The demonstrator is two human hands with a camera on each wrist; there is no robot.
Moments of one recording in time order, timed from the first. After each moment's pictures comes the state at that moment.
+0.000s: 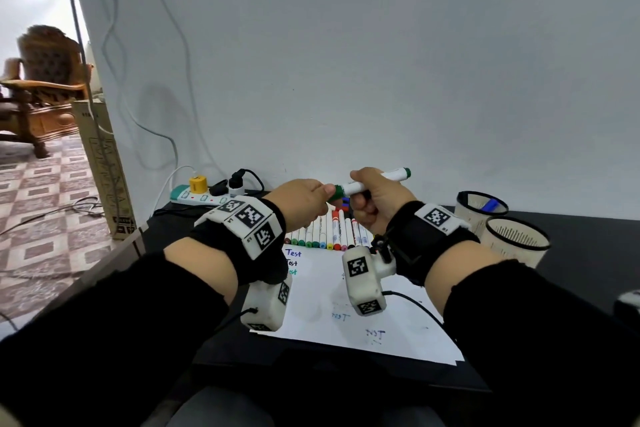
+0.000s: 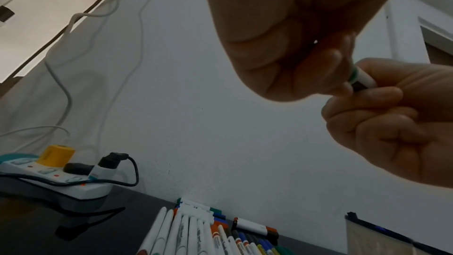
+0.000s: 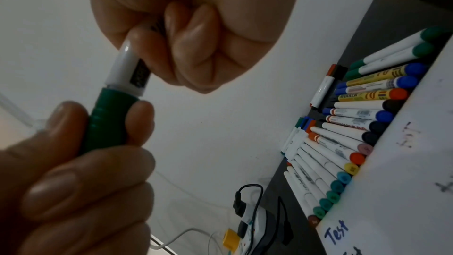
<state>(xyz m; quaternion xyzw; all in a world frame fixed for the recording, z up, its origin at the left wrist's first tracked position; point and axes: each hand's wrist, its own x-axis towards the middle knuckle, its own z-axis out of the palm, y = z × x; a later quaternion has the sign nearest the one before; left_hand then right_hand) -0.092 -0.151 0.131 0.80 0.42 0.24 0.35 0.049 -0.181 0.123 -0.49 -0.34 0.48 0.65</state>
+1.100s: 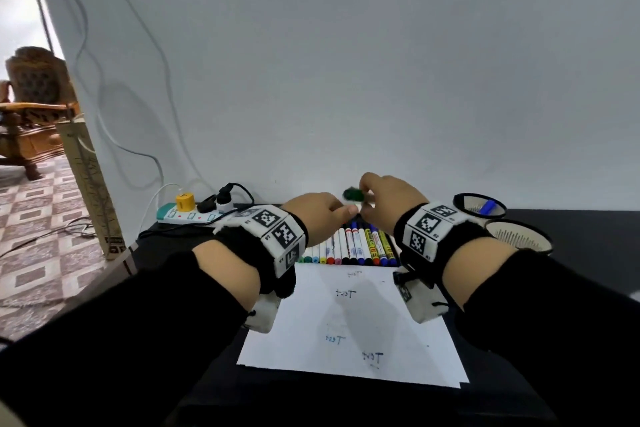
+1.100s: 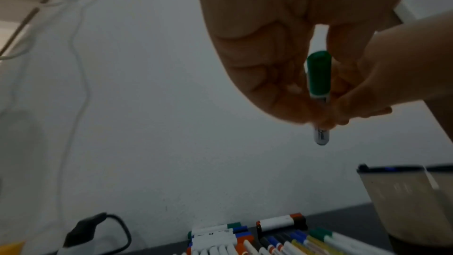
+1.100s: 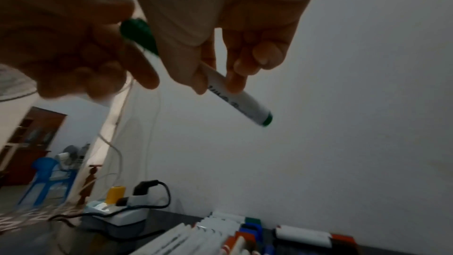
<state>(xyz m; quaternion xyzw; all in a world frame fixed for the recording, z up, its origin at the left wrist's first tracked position) -0.045 -0.142 0.138 0.88 0.45 0.09 0.15 0.101 -0.170 0.130 -0.74 -0.64 -0.05 0.19</state>
